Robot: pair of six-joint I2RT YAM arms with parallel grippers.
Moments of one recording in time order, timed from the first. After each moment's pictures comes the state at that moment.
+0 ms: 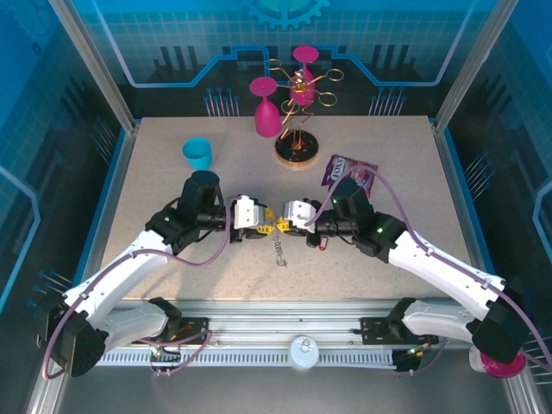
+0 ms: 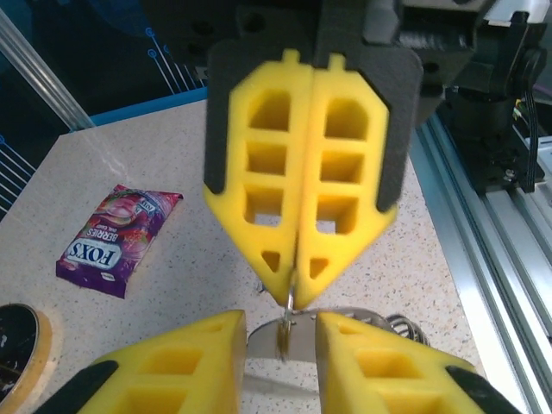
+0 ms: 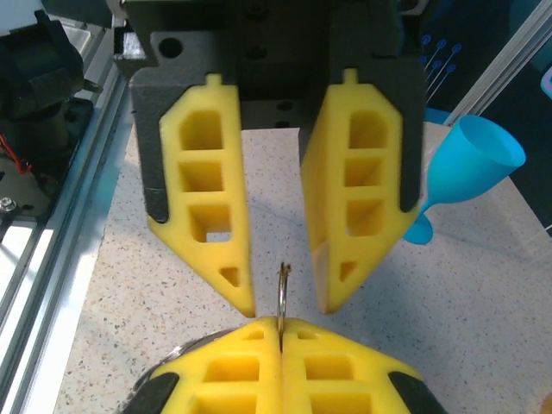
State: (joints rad) left arm -0.51 1.09 0.87 -0.32 0.78 0.70; right arm 0.75 1.13 0.90 -0.22 -0.51 -0.56
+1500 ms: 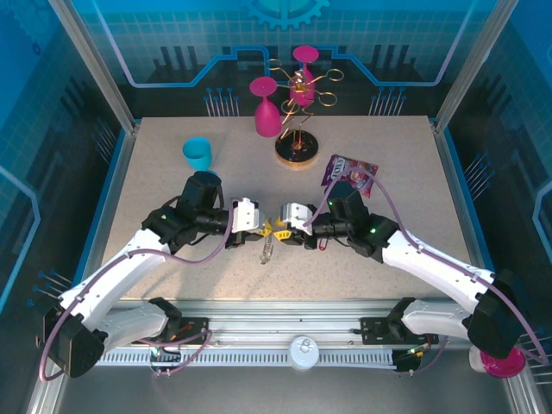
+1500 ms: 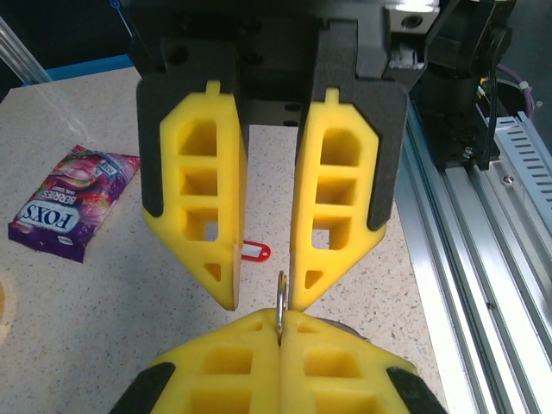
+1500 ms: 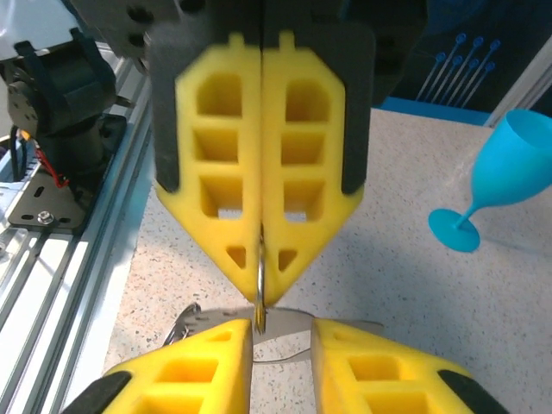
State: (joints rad) left arm -0.52 1.09 0.94 -0.52 0.76 0.72; right arm 0.75 1.18 0.85 -0.16 -0.57 -0.52
